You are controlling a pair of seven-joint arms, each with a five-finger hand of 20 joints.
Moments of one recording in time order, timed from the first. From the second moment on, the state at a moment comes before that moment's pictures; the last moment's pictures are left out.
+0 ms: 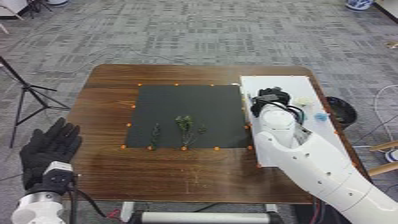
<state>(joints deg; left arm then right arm) 133.7 -55.0 -99.2 -121.0 9.5 19.6 28.1 -62.1 -58.2 44.5 -89.8 -132.3 -20.5 50.5</state>
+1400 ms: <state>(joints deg) 134.1 -55.6 -99.9 -121.4 8.0 19.7 28.1 -71.7 -57.5 50.9 -104.0 -113.2 -2.2 52.7</state>
